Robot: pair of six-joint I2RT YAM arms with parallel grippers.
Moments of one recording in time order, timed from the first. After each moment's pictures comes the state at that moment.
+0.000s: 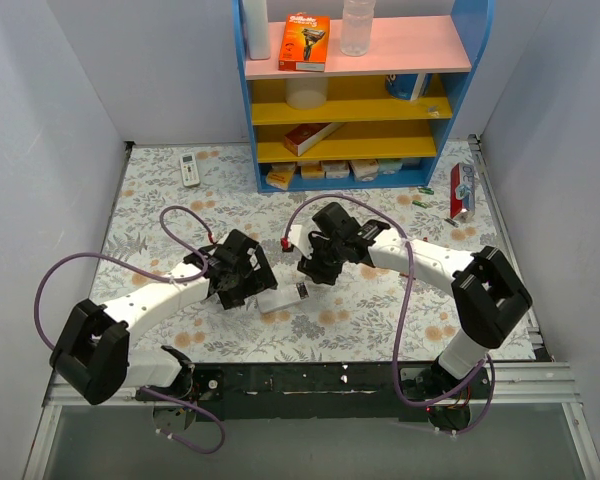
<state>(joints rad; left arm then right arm) -0.63 1.26 0.75 -0.58 -0.08 -1.00 0.82 1.63 1.12 -0.49 -0.27 -0.52</state>
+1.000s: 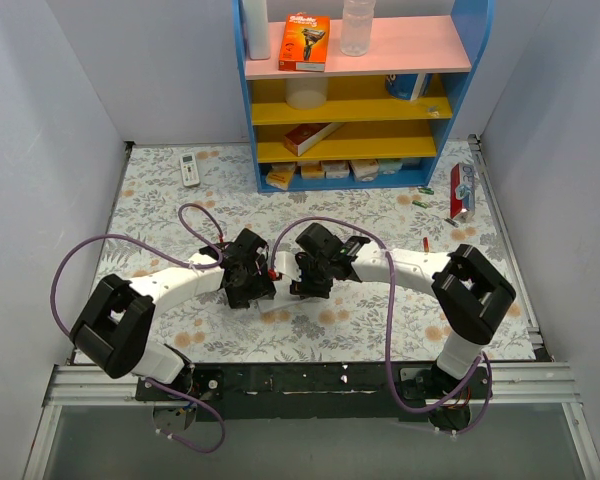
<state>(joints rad) -0.62 1.43 0.77 -0.57 -0.05 -0.93 0.93 1.71 1.08 -0.42 -0.21 -0.67</state>
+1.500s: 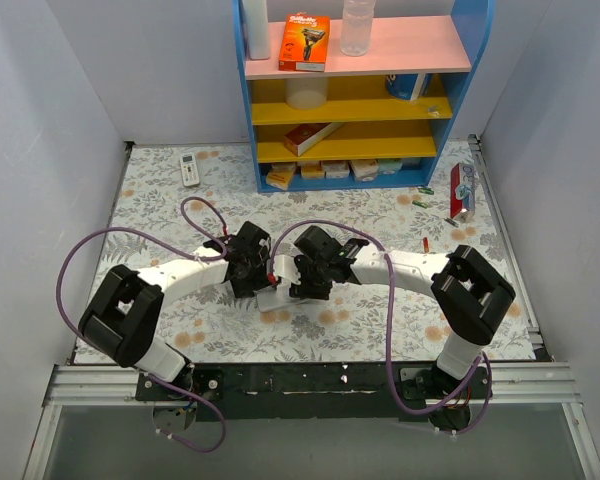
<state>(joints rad) -0.60 1.50 0.82 -0.50 -0.06 -0.89 0.95 1.71 1.07 -0.41 -0.19 -0.69</state>
